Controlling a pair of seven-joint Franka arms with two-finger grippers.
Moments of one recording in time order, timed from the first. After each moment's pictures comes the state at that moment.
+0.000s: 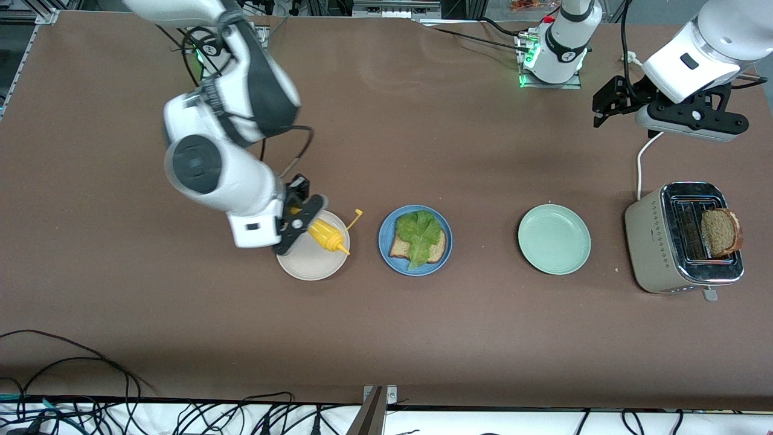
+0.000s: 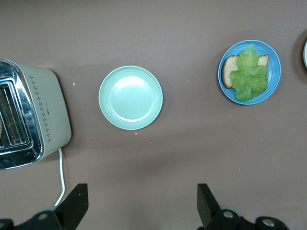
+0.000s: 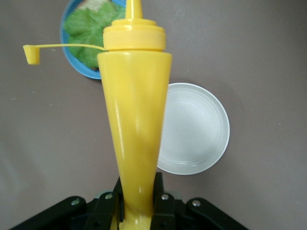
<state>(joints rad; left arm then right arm) -0.02 -0.05 -0.18 -1.61 -0.03 1.52 -0.02 0.51 0.60 -0.14 -1.14 0.27 1.63 -0.54</state>
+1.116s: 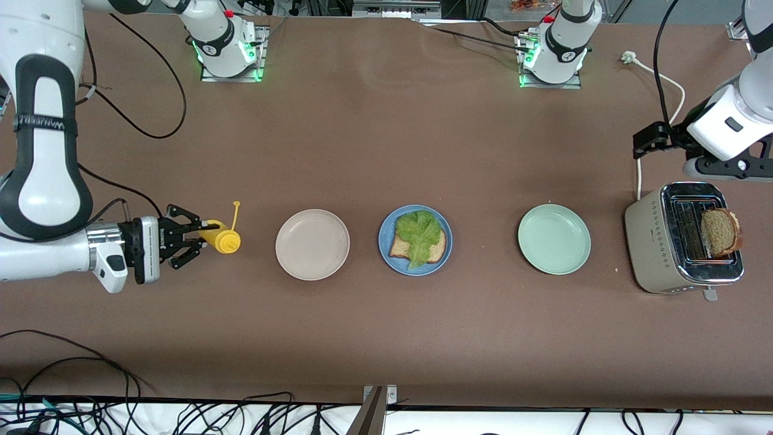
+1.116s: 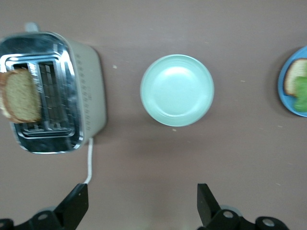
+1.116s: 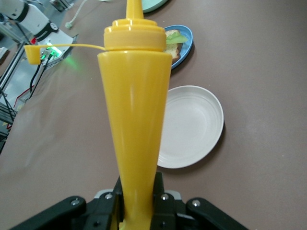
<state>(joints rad) 0.10 0.04 -0.16 -1.62 0.06 1.54 -0.01 0.02 0.71 -0.11 -1.27 0.76 1.50 -1.55</state>
